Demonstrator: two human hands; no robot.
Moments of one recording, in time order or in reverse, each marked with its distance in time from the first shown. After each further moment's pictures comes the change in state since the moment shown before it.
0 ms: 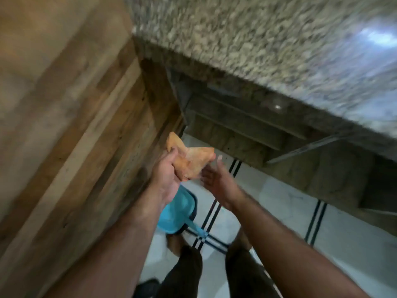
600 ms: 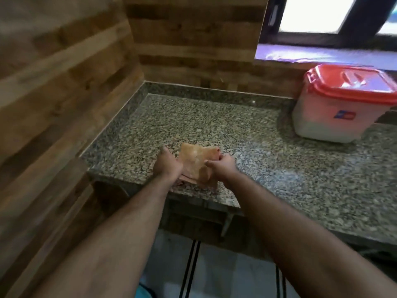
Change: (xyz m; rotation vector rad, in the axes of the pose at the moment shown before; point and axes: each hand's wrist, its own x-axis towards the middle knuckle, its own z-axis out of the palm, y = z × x) left_hand -0.094 0.165 0.329 1.136 0.199 0.696; right_hand -0.190 -0.356 -0.101 -0.315 0.590 -0.418
